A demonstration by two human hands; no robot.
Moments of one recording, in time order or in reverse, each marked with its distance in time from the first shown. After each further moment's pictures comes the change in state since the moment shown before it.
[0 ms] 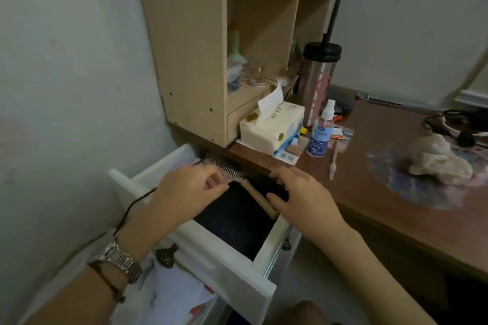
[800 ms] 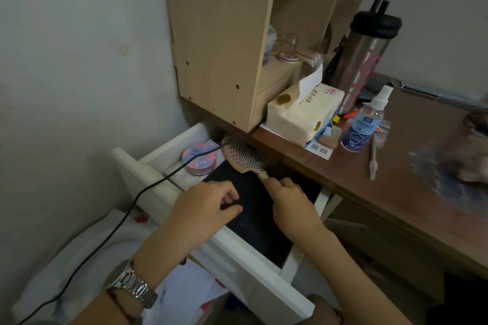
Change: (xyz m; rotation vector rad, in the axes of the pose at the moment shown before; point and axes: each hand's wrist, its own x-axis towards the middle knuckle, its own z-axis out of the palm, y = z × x) left_hand -0.006 -0.052 0.051 -0.127 -0.079 -0.028; right_hand 0.034 -0.004 0.100 -0.056 -0.298 0.166
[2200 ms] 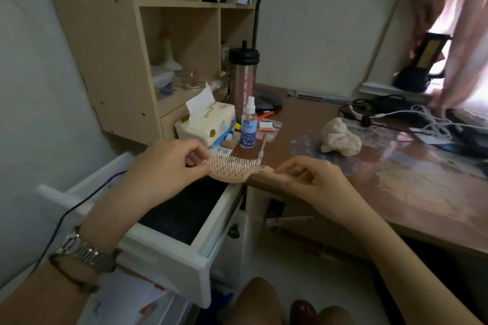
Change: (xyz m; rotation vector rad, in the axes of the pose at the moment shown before) left_hand -0.013 0.166 -0.048 0.074 0.069 0.197; right_hand -0.171 0.099 -0.156 0.382 0.307 -0.031
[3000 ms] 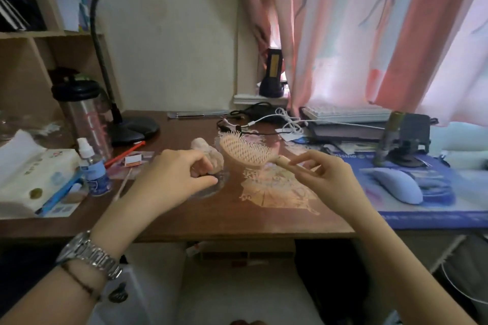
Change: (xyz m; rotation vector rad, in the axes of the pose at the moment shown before) left_hand 0.083 0.211 0.116 0.018 -0.128 0.366; right_hand -0.112 0.136 -0.173 -0.093 0.598 0.341
